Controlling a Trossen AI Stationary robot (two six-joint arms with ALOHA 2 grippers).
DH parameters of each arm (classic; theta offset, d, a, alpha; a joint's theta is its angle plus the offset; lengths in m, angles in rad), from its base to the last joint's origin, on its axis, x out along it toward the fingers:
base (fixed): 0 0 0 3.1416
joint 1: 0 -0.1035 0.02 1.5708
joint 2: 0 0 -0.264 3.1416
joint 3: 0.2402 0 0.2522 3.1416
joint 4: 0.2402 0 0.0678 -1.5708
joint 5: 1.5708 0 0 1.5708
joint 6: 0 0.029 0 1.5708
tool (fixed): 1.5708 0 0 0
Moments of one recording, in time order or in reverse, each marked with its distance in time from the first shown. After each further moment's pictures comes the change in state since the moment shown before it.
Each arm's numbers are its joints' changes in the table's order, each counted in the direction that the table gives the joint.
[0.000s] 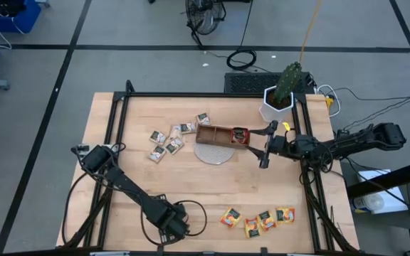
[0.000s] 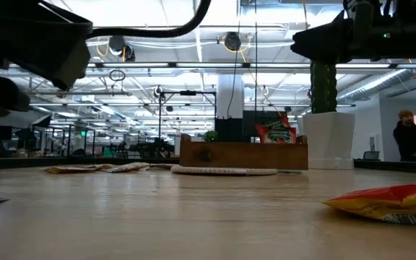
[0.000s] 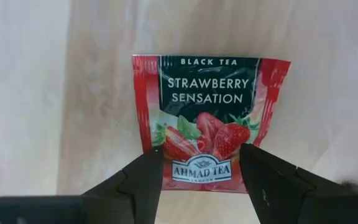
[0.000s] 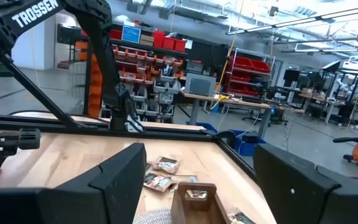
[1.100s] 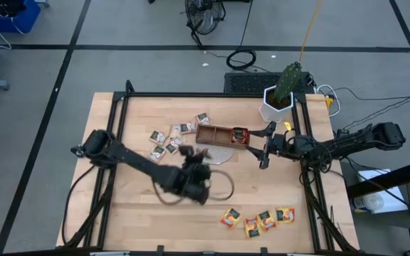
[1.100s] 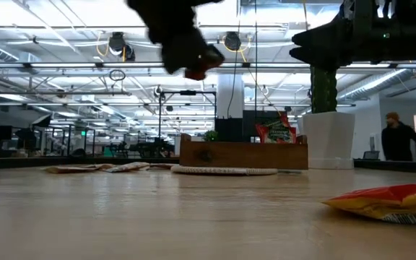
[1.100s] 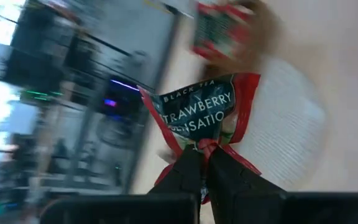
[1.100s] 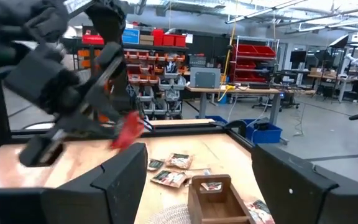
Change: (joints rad) left arm -0.279 -0.151 0.101 -0.101 -1.195 0.742; right arm 0.000 0.022 -0.003 -0.003 0.004 0.131
